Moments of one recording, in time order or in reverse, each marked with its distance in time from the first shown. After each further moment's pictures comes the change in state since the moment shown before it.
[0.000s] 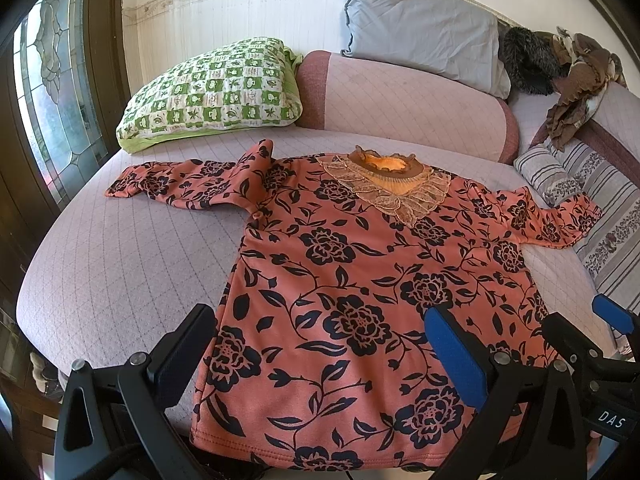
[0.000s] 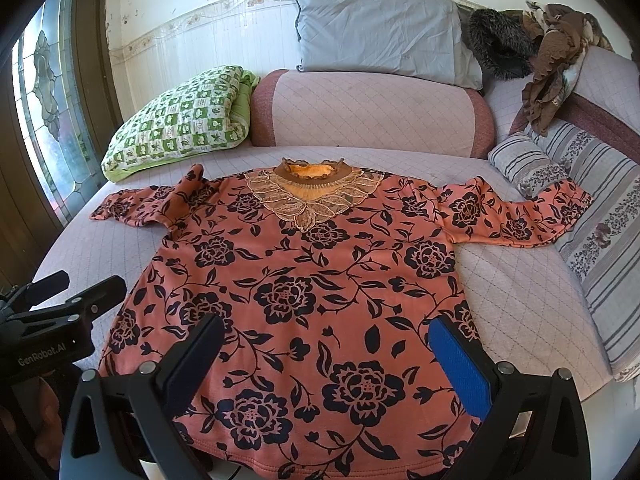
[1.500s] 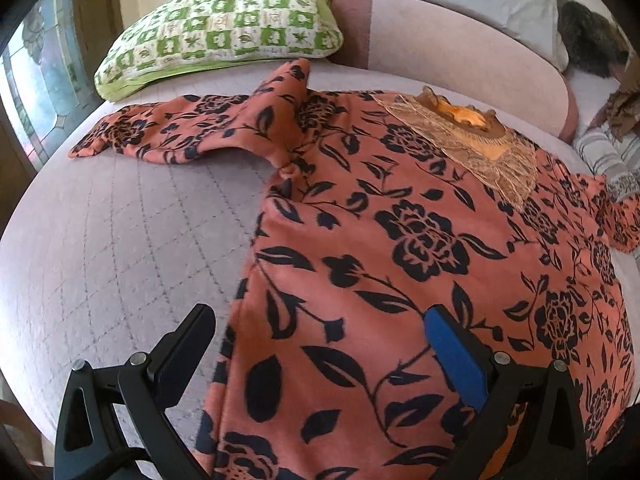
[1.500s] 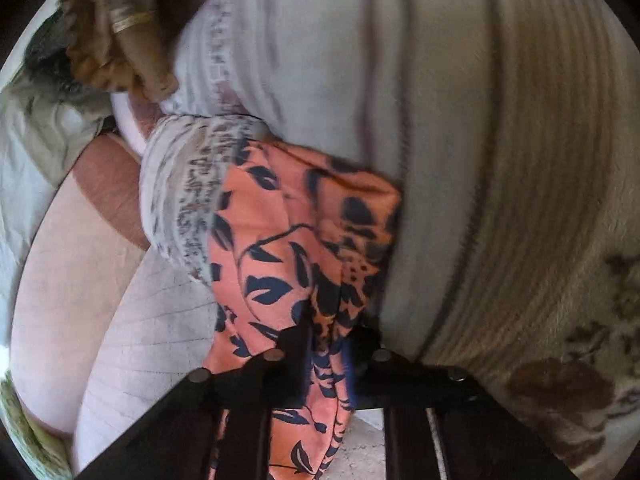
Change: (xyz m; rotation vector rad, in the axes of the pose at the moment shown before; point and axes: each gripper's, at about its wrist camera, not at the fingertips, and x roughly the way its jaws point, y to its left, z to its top) left arm 0.164 0.059 0.013 -0.051 0.152 0.049; right arm 0.236 -0.523 0.130 0.933 0.050 -0.399
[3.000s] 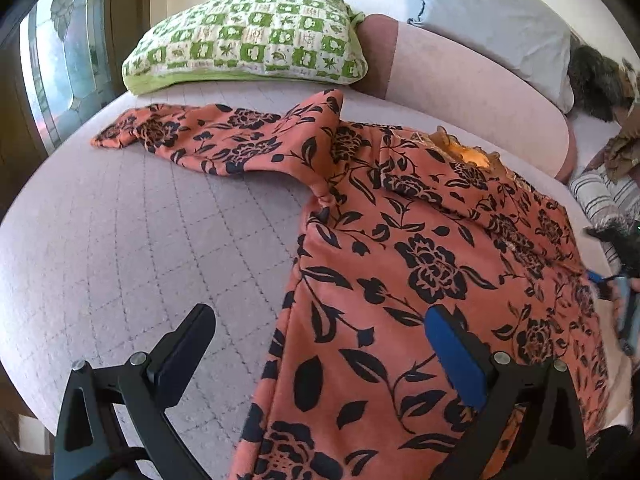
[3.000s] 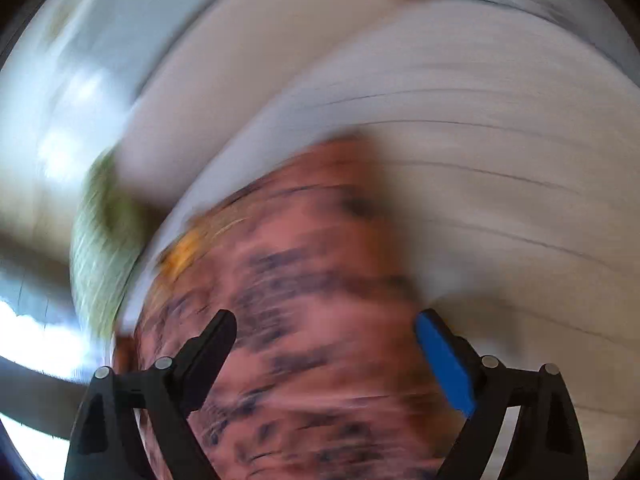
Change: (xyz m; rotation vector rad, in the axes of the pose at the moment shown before) left arm -0.026 0.031 0.001 -0.077 -0.064 -0.030; right arm -0.009 0.146 -0.210 -0.258 0.398 0.512
